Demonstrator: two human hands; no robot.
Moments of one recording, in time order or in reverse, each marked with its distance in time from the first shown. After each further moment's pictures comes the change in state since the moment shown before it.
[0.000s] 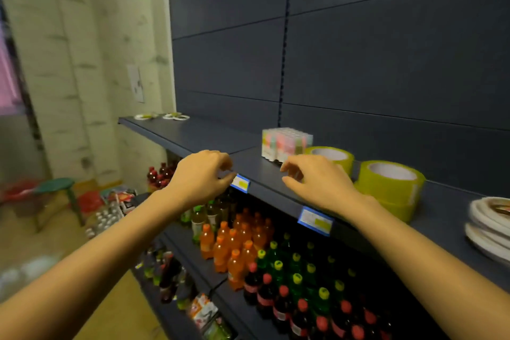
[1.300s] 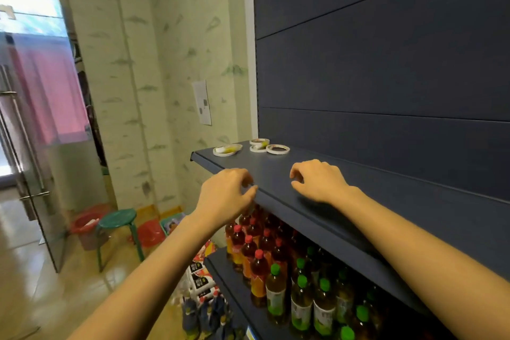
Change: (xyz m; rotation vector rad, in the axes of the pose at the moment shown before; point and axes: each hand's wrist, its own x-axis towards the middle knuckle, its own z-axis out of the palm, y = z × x) left_hand 0.213 -0.512 0.154 0.003 0.016 -0.198; right_hand 0.535 -0.178 0.340 -0.051 -0.176 -0.052
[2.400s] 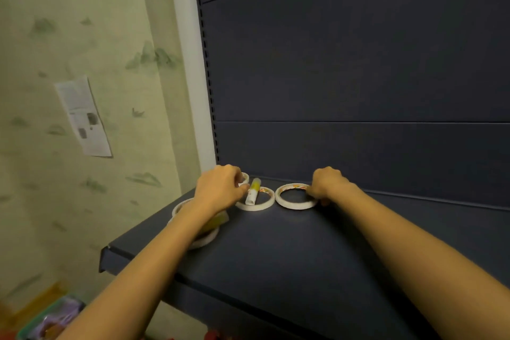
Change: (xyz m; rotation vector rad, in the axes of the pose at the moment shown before) left_hand 0.382 -0.208 0.216 -0.201 -0.259 0.286; right_hand 0.344 0.058 0.116 0.022 -0.180 0.881
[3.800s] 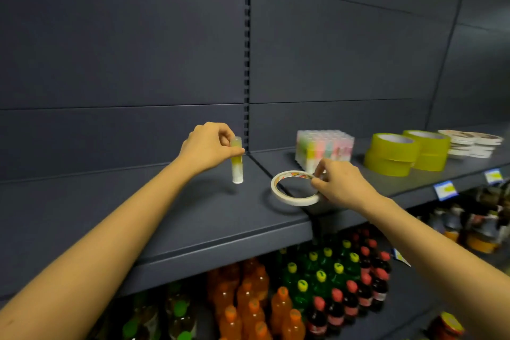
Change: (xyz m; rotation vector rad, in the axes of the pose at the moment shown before) left_hand -0.152 0.501 -0.002 -0.750 -0.171 0.653; right_hand -0.419 0.443 -0.100 0.022 0.522 0.501
